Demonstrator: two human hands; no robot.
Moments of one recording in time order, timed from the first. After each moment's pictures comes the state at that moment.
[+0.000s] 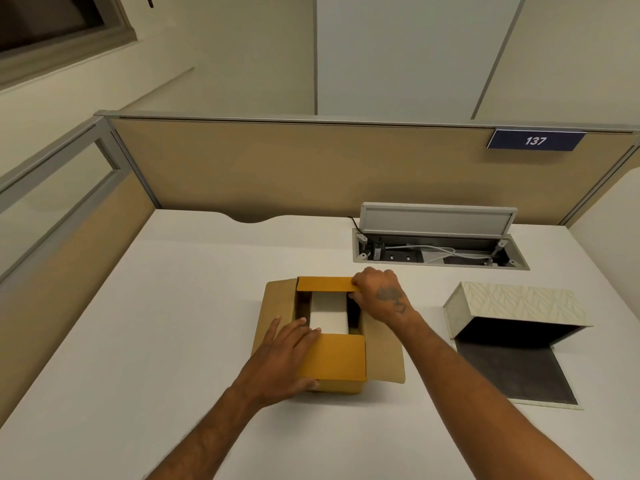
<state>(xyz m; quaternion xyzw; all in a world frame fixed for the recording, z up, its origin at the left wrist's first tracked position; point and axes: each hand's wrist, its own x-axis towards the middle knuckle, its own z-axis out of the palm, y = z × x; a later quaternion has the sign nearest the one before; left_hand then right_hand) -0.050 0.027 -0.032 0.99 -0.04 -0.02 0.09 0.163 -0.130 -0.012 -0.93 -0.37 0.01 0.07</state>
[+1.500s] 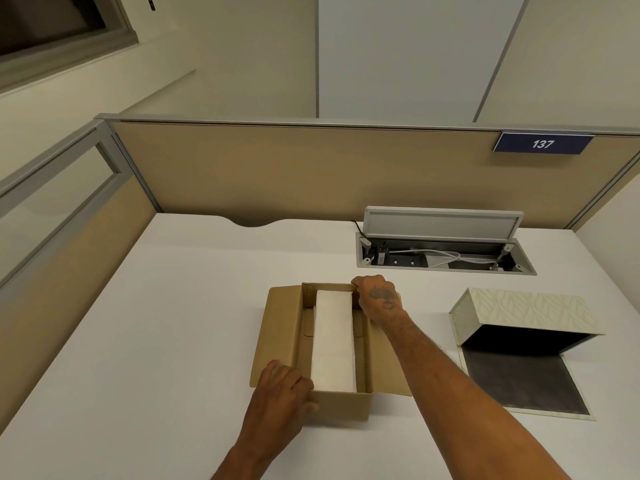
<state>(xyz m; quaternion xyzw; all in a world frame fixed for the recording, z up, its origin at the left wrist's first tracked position) -0.087 0.006 -0.078 0.99 0.01 0.14 0.09 0.174 -0.106 -0.031 -0.95 -0.28 0.10 0.08</state>
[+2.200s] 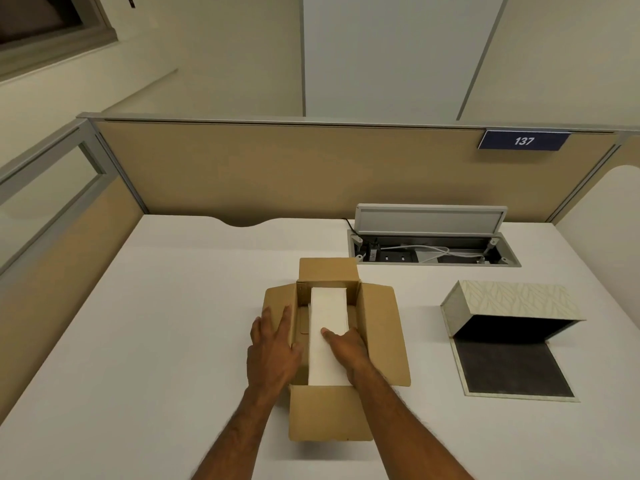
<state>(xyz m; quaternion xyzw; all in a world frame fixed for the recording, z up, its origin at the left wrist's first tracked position) -0.016 0.038 -0.084 0.95 0.28 -0.01 0.15 0.065 -0.094 -0.059 -0.79 0.12 0.34 0.50</state>
